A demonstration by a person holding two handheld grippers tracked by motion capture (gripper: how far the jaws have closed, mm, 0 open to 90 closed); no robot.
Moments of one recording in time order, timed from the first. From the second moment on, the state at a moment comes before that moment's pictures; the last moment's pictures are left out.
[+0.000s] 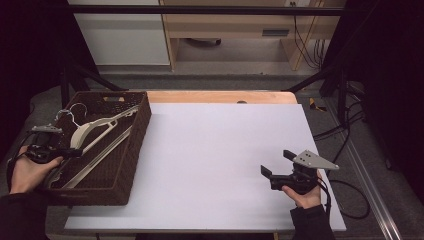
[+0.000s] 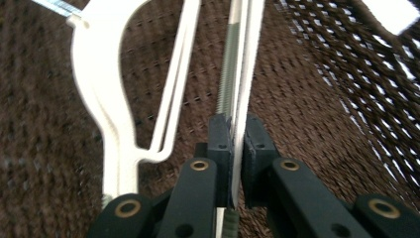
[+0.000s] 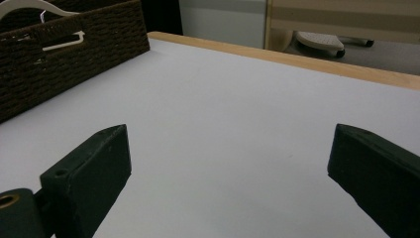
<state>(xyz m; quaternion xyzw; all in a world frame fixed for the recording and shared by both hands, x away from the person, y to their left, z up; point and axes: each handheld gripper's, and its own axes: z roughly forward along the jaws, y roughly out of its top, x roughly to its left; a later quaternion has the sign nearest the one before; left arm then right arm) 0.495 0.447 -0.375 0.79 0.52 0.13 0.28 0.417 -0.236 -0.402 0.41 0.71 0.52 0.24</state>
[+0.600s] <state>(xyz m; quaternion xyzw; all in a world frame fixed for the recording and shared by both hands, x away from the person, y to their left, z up) 0.476 0.459 -0.354 0.75 0.55 0.22 0.31 0.417 -0.236 -0.402 0.41 0.71 0.52 0.24</state>
